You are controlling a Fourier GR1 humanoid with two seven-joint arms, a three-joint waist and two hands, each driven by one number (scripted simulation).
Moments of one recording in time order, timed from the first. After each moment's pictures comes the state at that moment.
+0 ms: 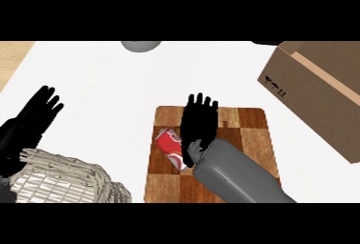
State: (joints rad) left arm -0.03 0.49 0.02 -1.63 0.48 -0.04 0.18; right arm -0.70 -0.02 0.68 -1.22 0.74 0.23 1.18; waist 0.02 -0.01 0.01
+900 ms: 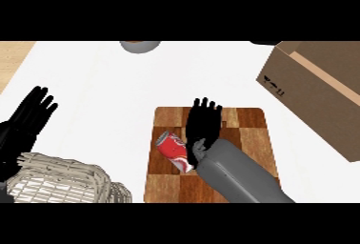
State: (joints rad) left arm -0.01 0.45 0.07 -1.67 0.42 -0.05 0.16; right arm -0.68 -0.02 0.68 -1.13 0.74 0.19 1.15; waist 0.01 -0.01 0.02
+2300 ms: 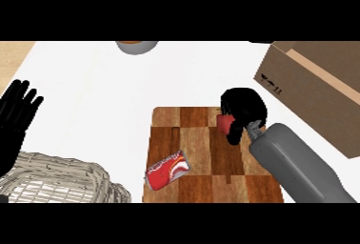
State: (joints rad) left arm -0.01 0.46 0.09 -1.72 0.42 0.08 0.14; right arm -0.63 -0.31 0.56 -1.21 0.68 0.19 0.58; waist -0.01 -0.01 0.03
